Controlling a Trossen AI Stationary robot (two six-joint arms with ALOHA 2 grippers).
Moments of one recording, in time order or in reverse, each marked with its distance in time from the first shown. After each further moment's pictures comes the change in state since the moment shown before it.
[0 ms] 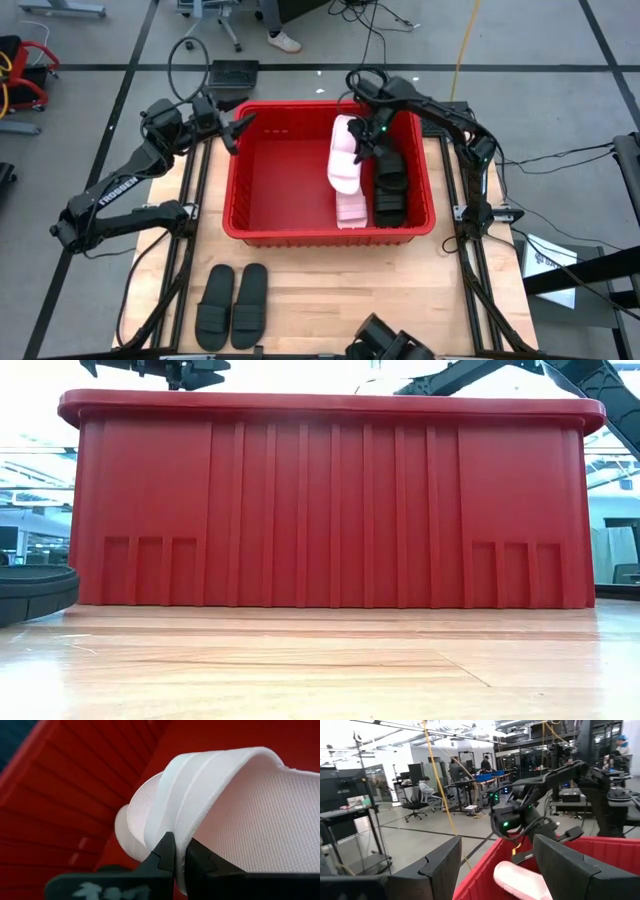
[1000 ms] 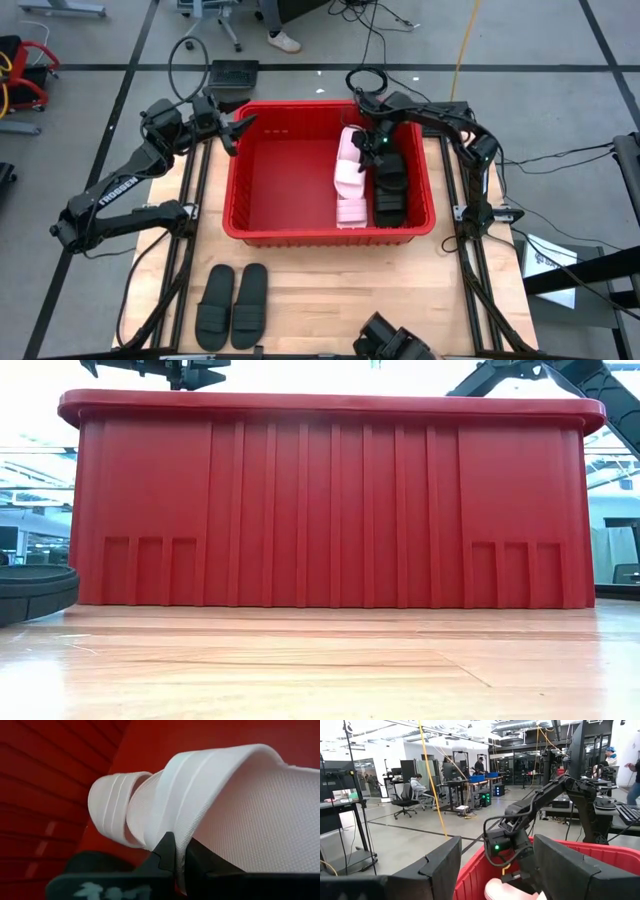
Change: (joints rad) left arm -0.002 0.000 0.000 0.004 0.033 -0.071; right arm -0.037 -0.002 -0.263 0.216 0.051 0.043
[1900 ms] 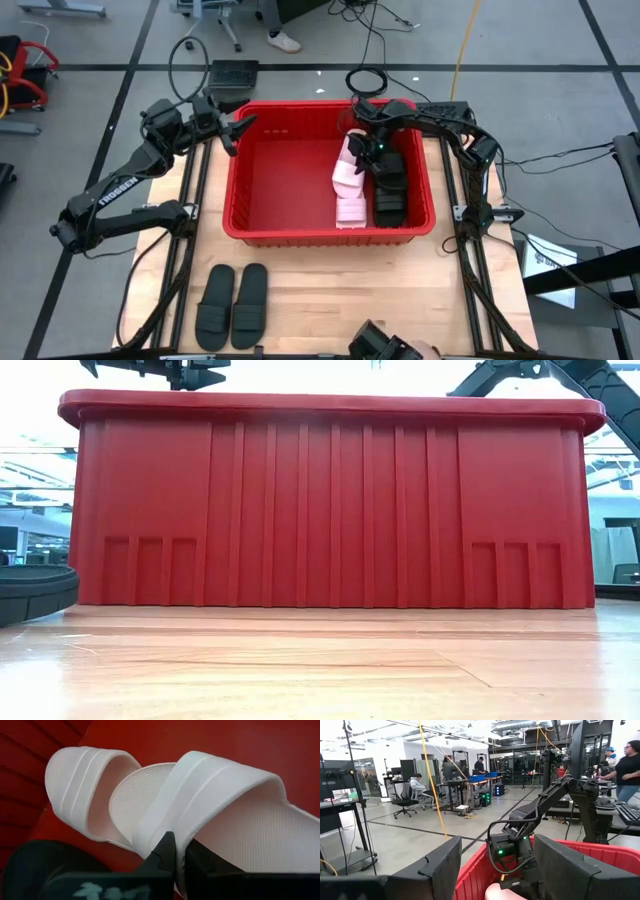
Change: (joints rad) left arm 0.000 0.000 0.000 -0.002 0.000 0.000; right arm 0.048 -0.002 -0.081 0.143 0.150 -0.064
